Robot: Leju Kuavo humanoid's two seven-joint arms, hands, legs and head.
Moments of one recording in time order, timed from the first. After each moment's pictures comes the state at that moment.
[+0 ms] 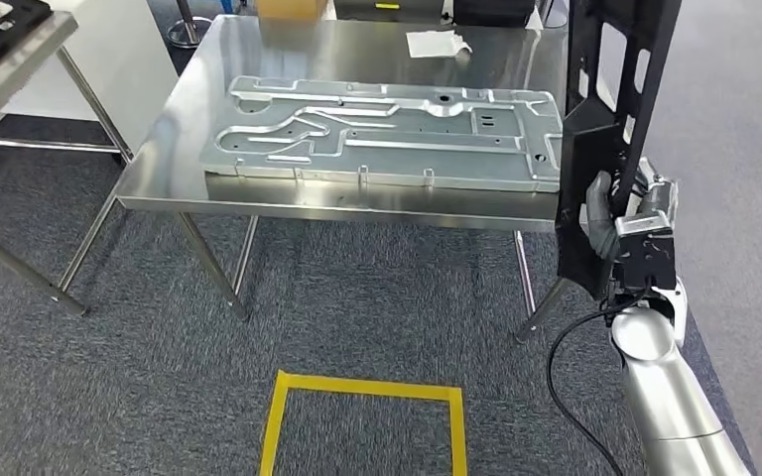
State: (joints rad) left arm 0.00 -0.03 0.37 -0.18 -0.15 0.13 -0.37; right arm -0.31 -0.28 0.02 -1.59 0.16 -0.41 -0.35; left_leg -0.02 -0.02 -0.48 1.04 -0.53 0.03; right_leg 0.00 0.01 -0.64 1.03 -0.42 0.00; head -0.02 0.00
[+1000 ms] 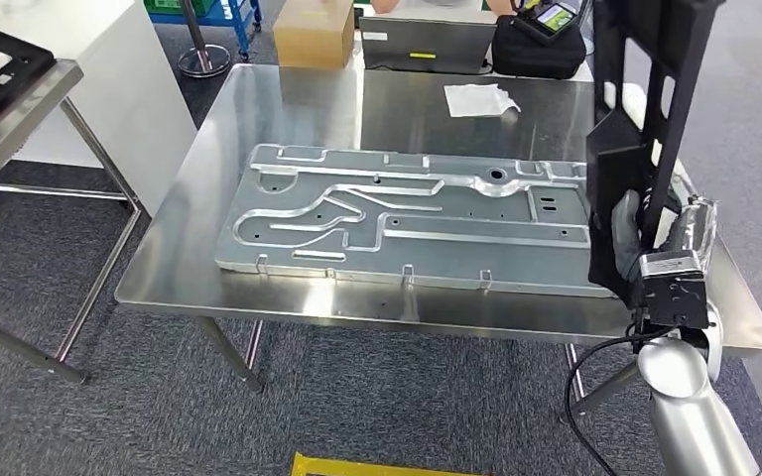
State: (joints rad) left arm 0.01 -0.04 0.37 -0.18 -0.20 0.09 -0.39; right arm -0.17 -0.31 -0.06 -1.77 0.22 -0.39 -0.35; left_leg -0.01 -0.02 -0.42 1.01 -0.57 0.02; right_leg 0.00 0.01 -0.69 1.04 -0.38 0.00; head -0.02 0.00
